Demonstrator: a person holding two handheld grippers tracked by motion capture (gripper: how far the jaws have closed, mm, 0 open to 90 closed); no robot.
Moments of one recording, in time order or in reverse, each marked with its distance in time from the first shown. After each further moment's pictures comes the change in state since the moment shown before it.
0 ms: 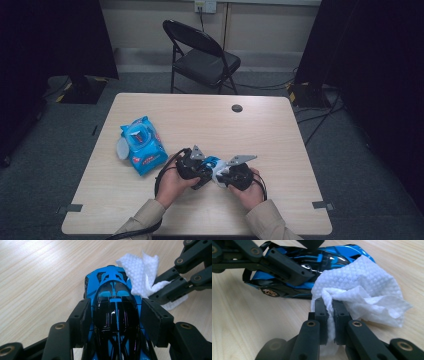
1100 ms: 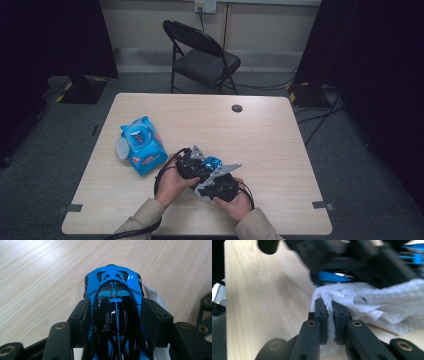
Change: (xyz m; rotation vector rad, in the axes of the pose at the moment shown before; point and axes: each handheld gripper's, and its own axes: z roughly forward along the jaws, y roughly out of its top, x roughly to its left) left arm 0.000 0.001 -0.002 0.021 -0.003 -0.004; right arm 0.050 0.001 0.020 0.008 0.195 -0.033
